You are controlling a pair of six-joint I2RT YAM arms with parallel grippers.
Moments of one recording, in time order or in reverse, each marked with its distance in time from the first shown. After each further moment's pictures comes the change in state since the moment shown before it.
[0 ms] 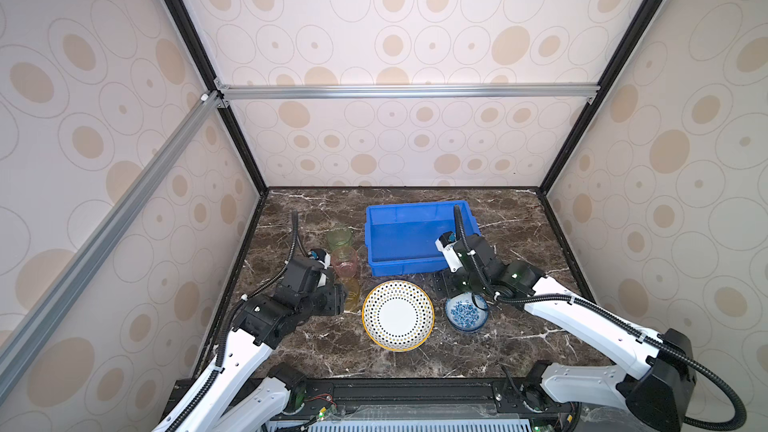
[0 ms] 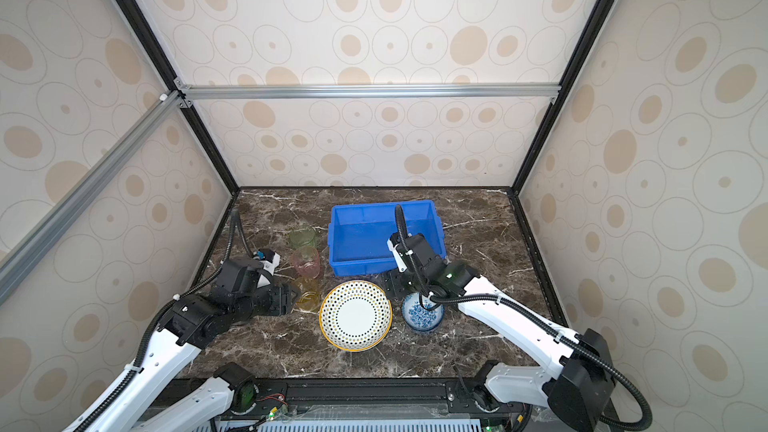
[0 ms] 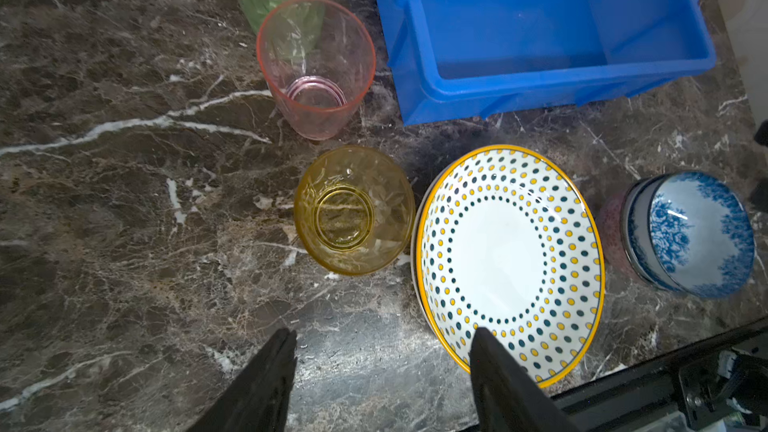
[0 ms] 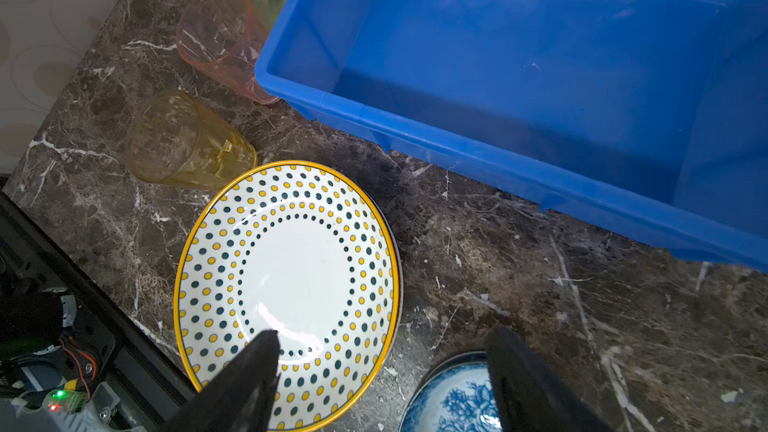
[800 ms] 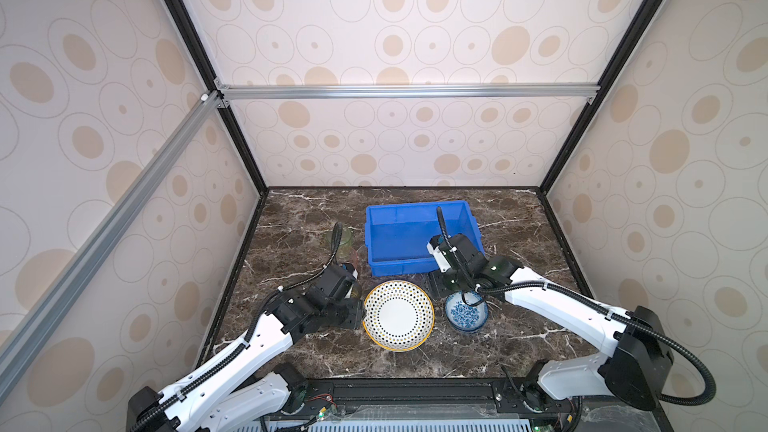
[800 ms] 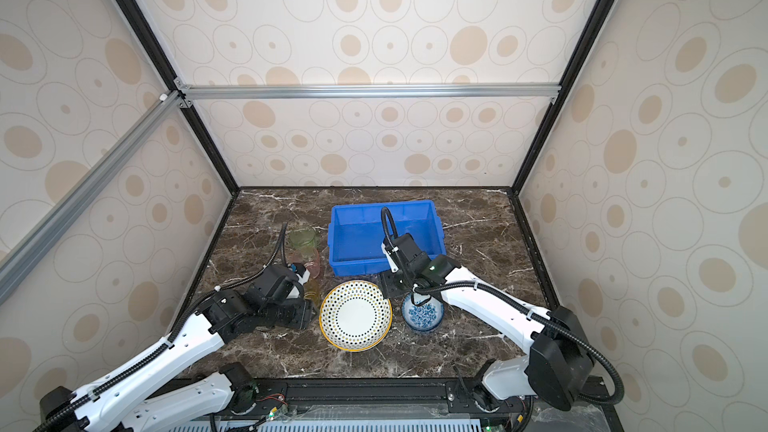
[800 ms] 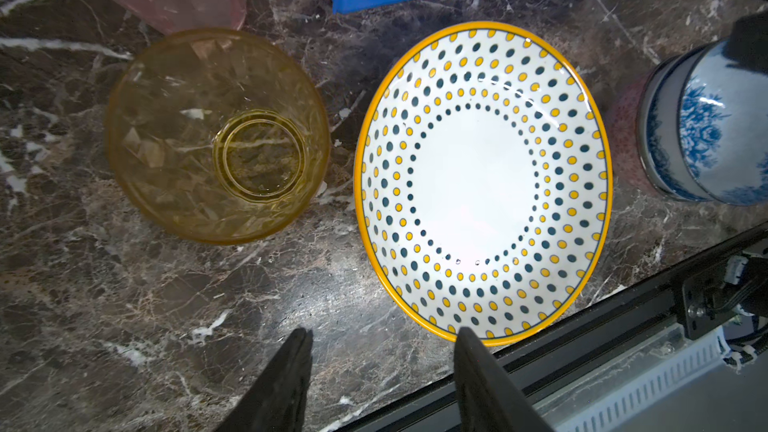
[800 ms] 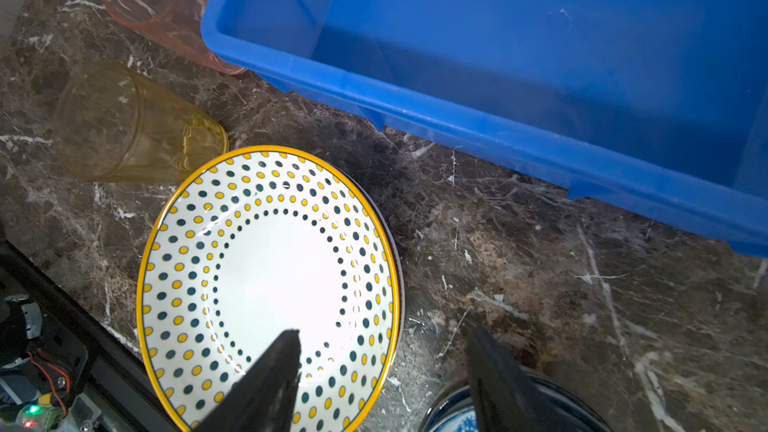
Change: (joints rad) left arm -0.223 0.144 -0.070 0.060 0.018 -0.102; right arm 0.001 0.144 0.029 0.000 -0.009 0.027
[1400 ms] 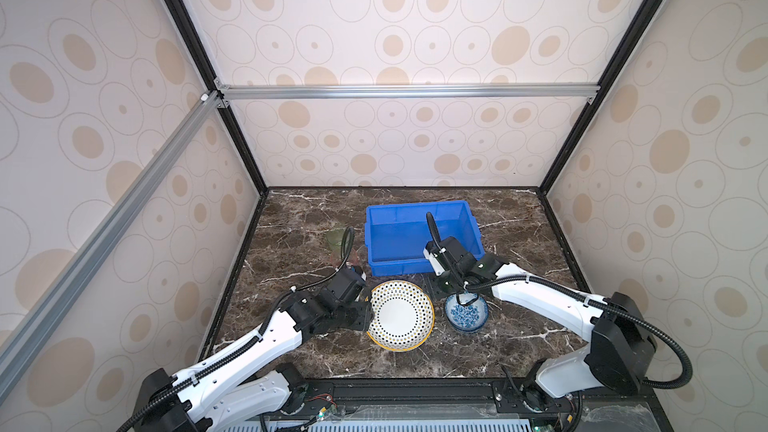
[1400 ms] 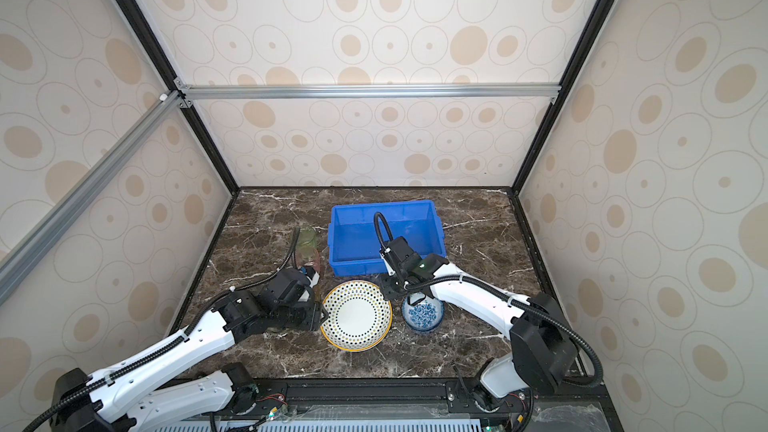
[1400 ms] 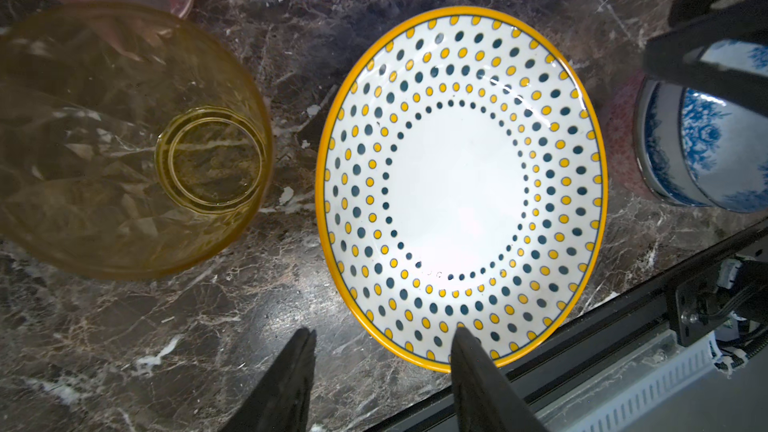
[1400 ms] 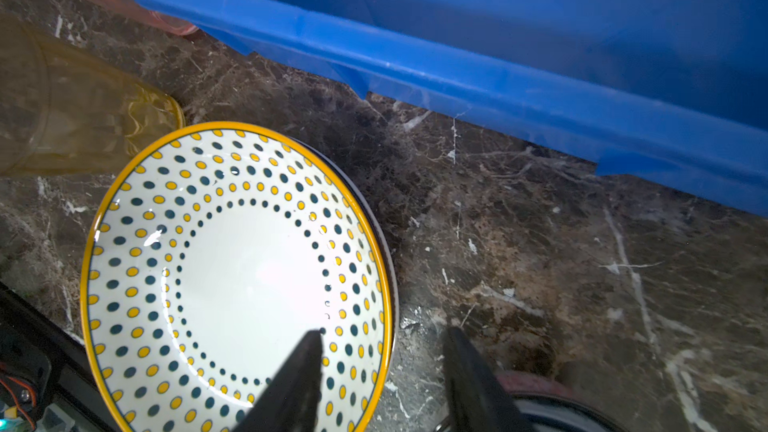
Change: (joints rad) left arm -0.062 0.068 -0.033 0.102 -0.003 -0.061; right arm 0.000 0.100 0.000 -0.002 -0.012 0.026
